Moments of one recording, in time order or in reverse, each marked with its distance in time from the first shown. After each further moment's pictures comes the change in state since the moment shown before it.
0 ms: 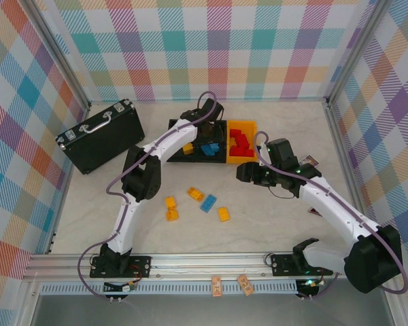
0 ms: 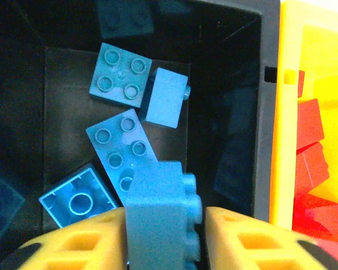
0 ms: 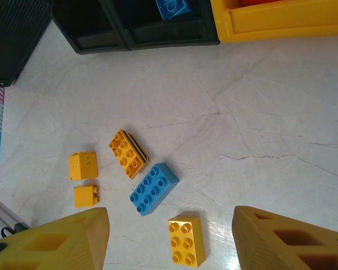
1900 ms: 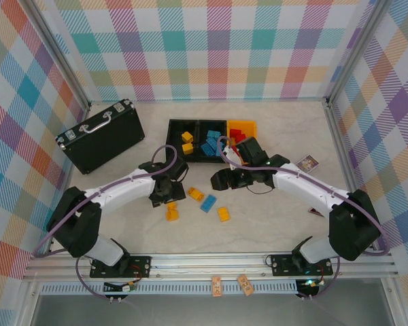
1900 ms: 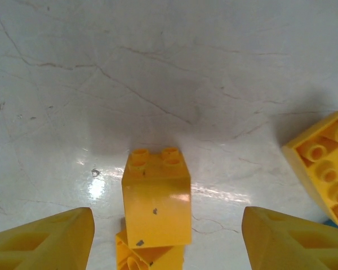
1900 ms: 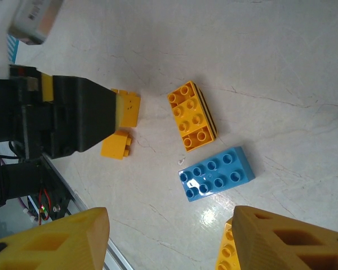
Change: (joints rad) left arm -0.064 -0.827 -1.180 -0.010 -0.100 -0.295; right arm 0.196 0.271 0.136 0.040 -0.148 -0.168
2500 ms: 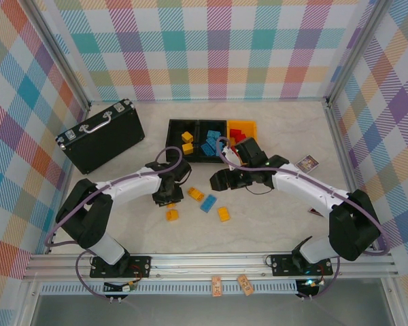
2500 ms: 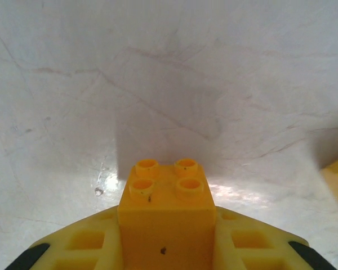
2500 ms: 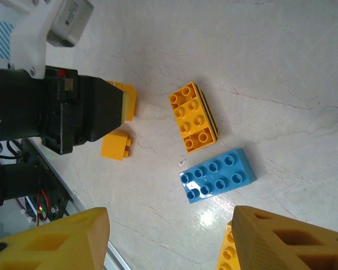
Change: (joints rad) left arm -0.001 0.076 0.041 -0.004 -0.038 0.027; right arm 0.010 0.000 0.000 0.010 0.016 0.005
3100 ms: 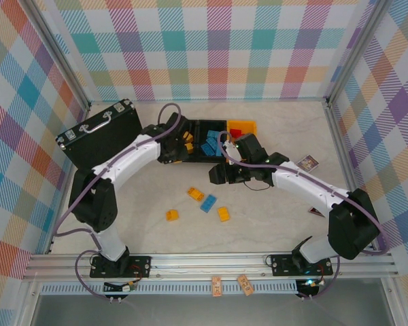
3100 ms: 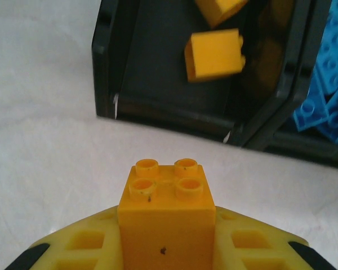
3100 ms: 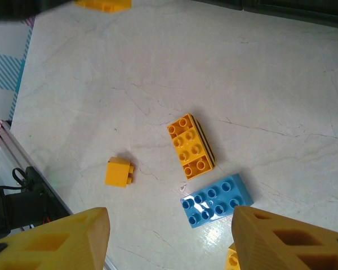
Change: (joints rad) left arm 0.152 0.188 0.517 -0.055 -0.037 0.230; right arm -0.009 0.011 0.034 0.037 0.045 0.066
